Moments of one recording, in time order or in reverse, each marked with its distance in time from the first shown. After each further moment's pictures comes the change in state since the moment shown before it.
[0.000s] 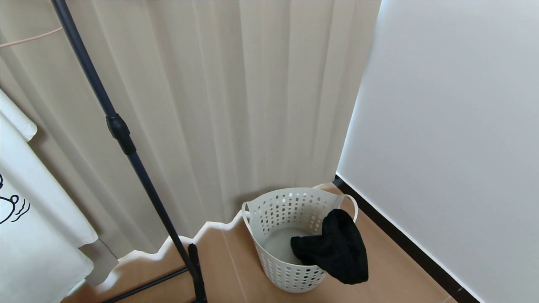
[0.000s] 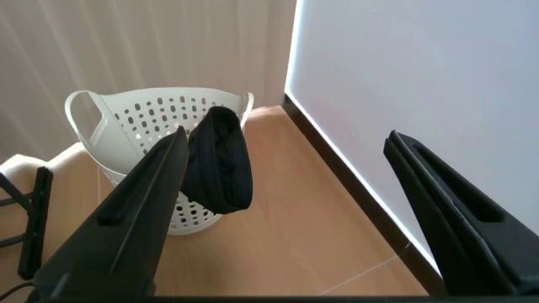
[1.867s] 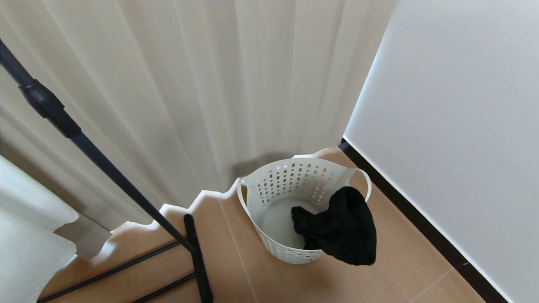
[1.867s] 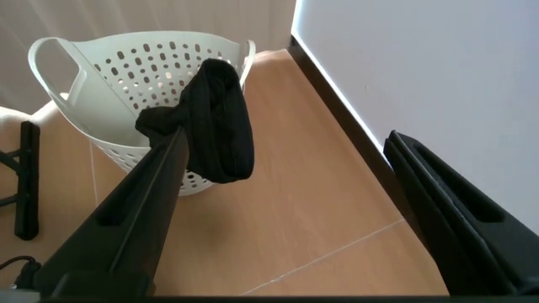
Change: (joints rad) left arm 0.000 0.001 0.000 0.000 0.001 -0.009; right arm 0.000 0.000 0.000 0.000 0.000 0.001
